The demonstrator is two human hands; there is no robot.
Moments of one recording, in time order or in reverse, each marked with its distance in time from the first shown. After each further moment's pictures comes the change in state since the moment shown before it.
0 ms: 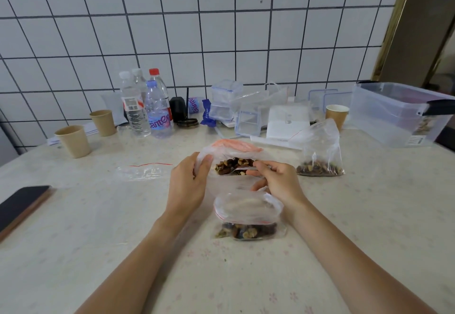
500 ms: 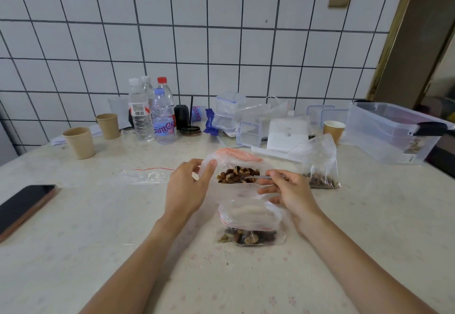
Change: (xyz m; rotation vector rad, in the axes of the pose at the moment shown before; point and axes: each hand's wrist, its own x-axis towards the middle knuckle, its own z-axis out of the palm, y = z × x) left_hand 0.005 0.000 -0.012 0.120 0.040 -0.077; right_hand -0.017 -0.013 -0.018 0.031 0.026 -0.001
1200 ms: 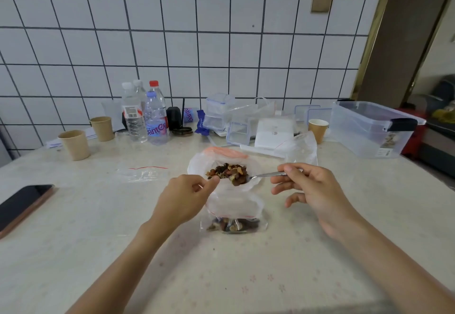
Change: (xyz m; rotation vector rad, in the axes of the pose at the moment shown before) left_hand -0.043 0.042 -0.030 0.154 -0.321 0.016; right_hand -0.074 -0.054 -0.059 0.011 -0.086 -0.134
